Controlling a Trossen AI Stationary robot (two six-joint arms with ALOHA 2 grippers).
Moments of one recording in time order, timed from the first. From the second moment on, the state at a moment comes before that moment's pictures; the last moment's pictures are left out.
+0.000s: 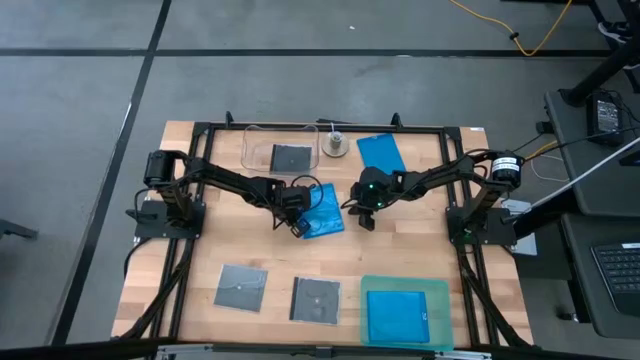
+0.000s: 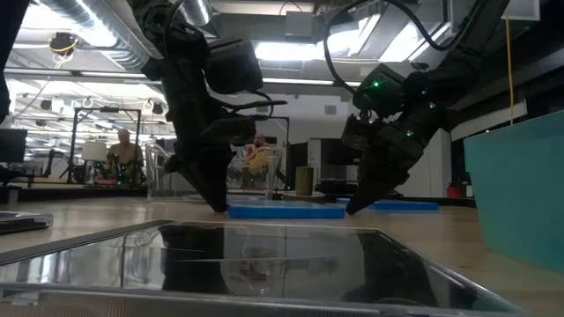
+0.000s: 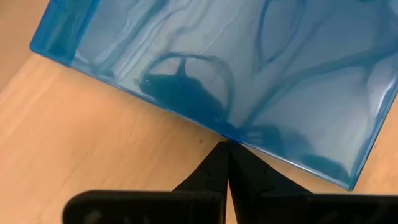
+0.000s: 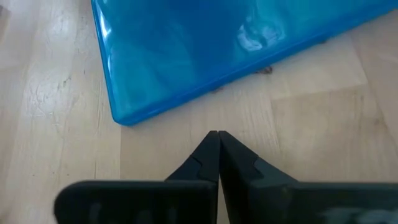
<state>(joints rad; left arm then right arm) 0.08 1.78 0.94 -0.35 -0.04 -0.64 -0.24 1.73 0.65 0.19 -0.31 0.05</state>
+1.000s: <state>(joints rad) 0.09 1.49 0.89 -0.41 -0.16 -0.96 -0.24 1.73 0.67 0.18 -0.29 -0.05</state>
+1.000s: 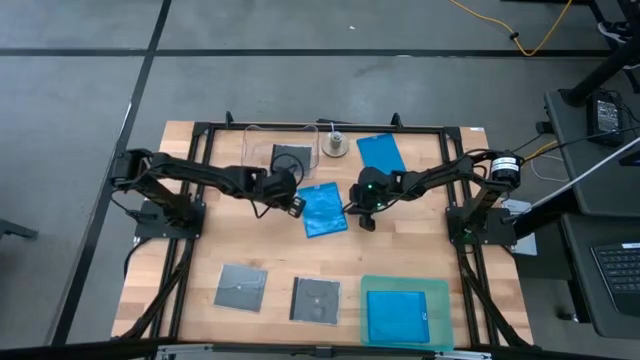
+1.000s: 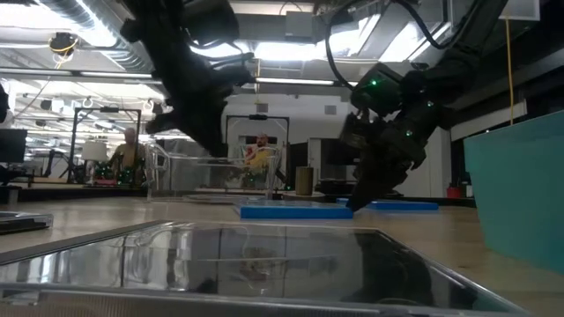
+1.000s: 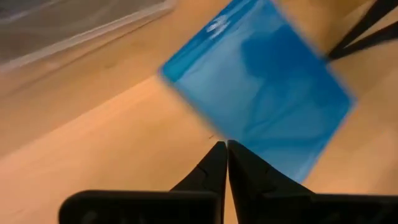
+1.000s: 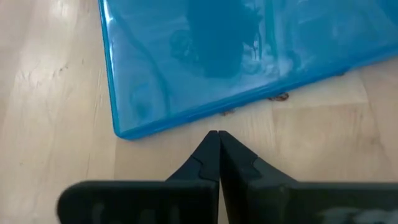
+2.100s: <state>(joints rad) 0.06 1.56 0.73 -0.03 -0.18 -1.35 -0.25 1.79 0.72 0.16 -0.29 -0.22</state>
